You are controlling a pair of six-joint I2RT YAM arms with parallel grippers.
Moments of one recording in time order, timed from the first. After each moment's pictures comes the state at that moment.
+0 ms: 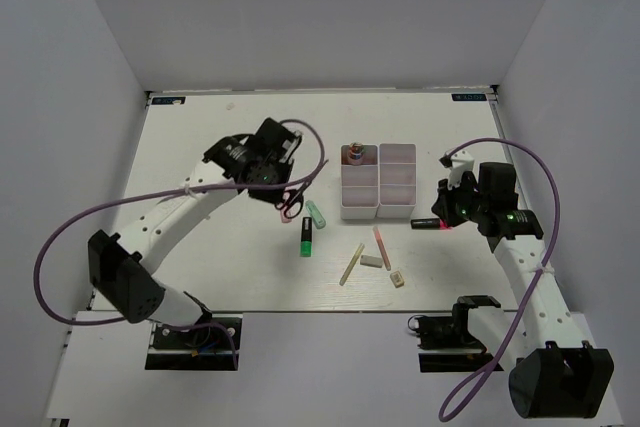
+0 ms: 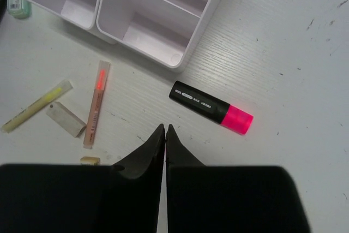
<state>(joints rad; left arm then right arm) -0.67 1.42 1.31 -1.04 -0.10 -0.35 0.05 0.89 0.74 -0.61 -0.40 -0.25</state>
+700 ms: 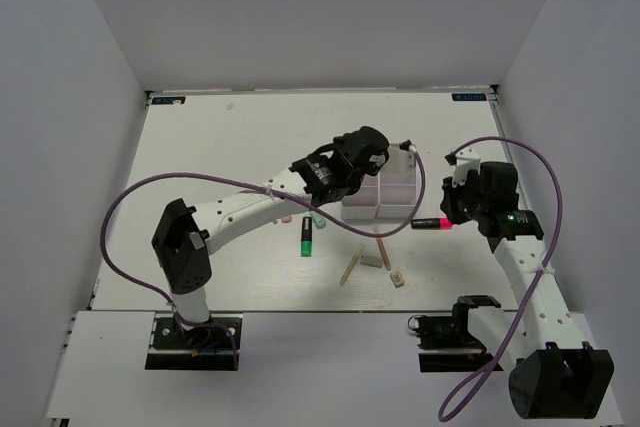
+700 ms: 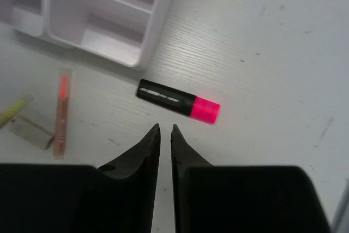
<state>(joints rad) -1.02 1.78 1.65 -0.43 -0.61 0.86 0.05 0.89 0.74 -0.60 -0.28 -0.24</state>
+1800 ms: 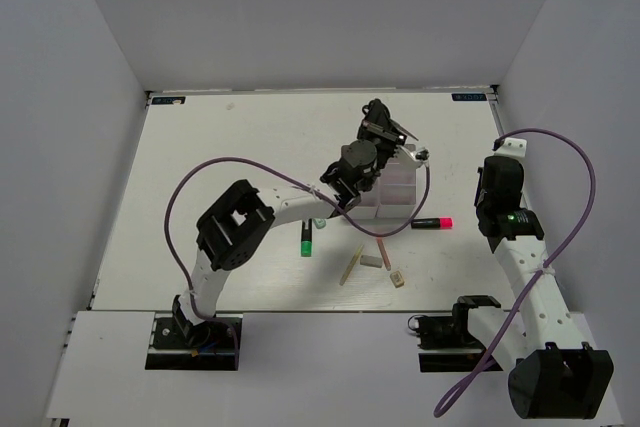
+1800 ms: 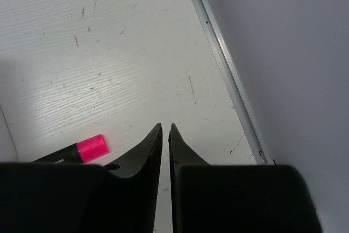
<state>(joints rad) -0.96 2.09 1.49 0.79 -0.49 1.75 0.05 0.89 0.74 -0.45 0.45 0.03</state>
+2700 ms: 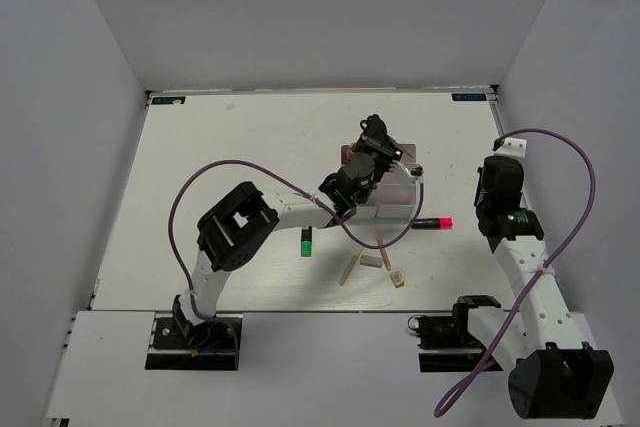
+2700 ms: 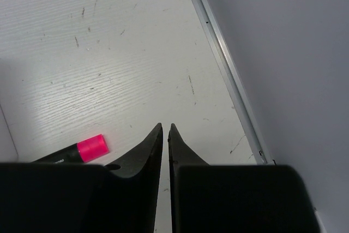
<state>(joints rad) -0.98 2.09 1.37 0.85 -0.47 1.77 0.05 0.89 0.74 -0.45 0.45 0.03</state>
